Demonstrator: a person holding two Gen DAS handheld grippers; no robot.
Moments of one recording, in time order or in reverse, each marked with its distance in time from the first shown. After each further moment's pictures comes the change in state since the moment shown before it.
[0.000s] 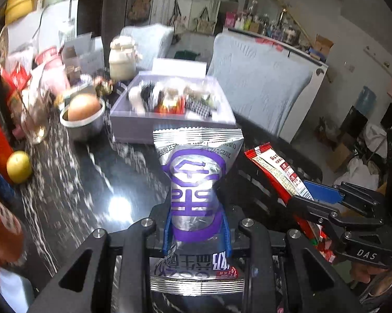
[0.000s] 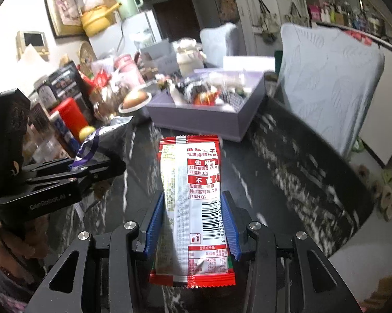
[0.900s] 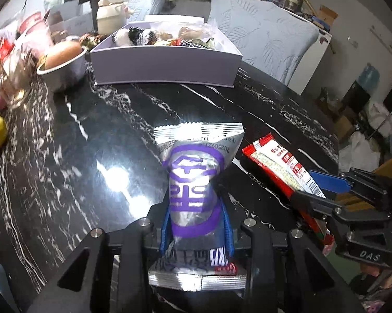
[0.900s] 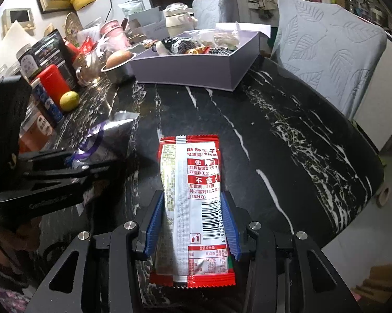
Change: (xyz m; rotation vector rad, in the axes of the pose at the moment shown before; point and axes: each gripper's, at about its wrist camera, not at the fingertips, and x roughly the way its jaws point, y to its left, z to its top) left arm 0.060 0.000 -0.053 0.027 0.203 -0.001; right arm 0.041 -0.009 -0.044 -0.002 0.176 -0.061
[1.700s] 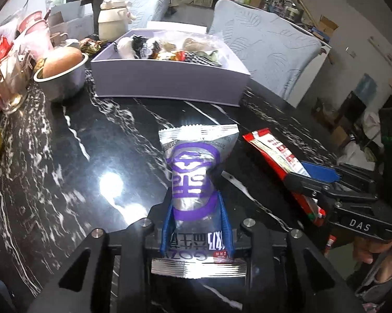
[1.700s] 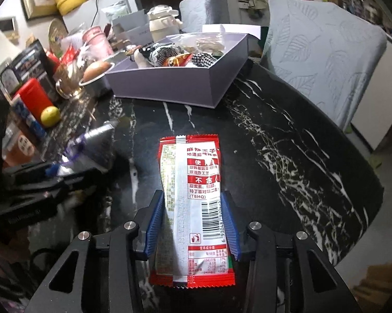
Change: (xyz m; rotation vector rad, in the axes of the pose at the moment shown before) left arm -0.001 0.015 0.018 -0.047 -0.030 -0.064; right arm 0.017 -0.023 0.033 0.046 -0.014 -0.031
